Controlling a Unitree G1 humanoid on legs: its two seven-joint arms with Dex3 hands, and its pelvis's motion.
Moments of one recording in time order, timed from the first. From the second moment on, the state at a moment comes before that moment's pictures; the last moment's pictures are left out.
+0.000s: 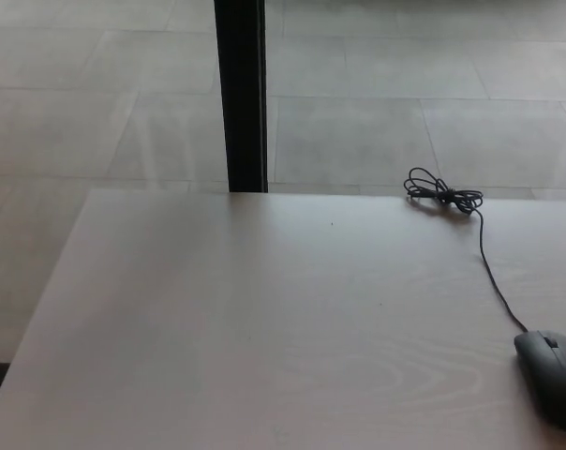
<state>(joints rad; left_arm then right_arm) 0.10 0.57 0.64 1.09 -0.16 -0.11 -0.06 0.12 -0.32 -0.55 0.48 0.07 0.10 -0.06</state>
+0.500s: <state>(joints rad) 0.04 0.61 0.80 1.19 -0.28 -0.15 -0.06 -0.02 -0.43 -0.89 0.41 0.20 0.28 -0.25</state>
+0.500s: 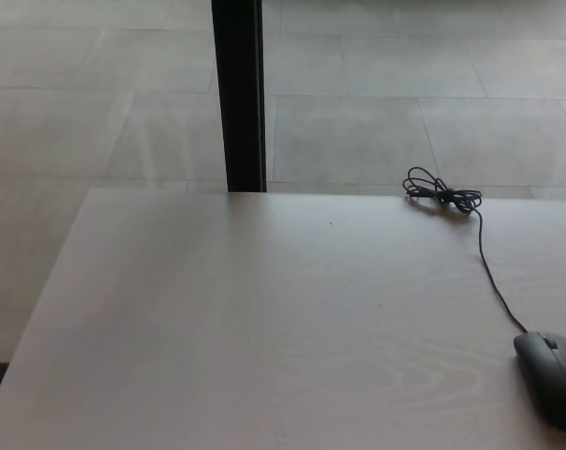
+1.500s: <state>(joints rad) 0.04 0.61 0.79 1.19 -0.33 -0.20 -0.06 -0.27 -0.58 -0.45 0.14 0.13 0.29 -0.29</state>
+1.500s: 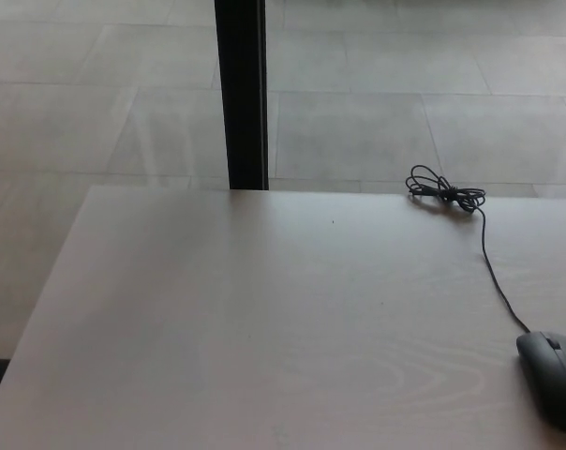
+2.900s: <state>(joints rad) 0.03 0.61 0.76 1.19 -0.33 -0.20 -0.06 -0.27 -0.84 0.41 0.29 -0.43 0.09 -0.25</state>
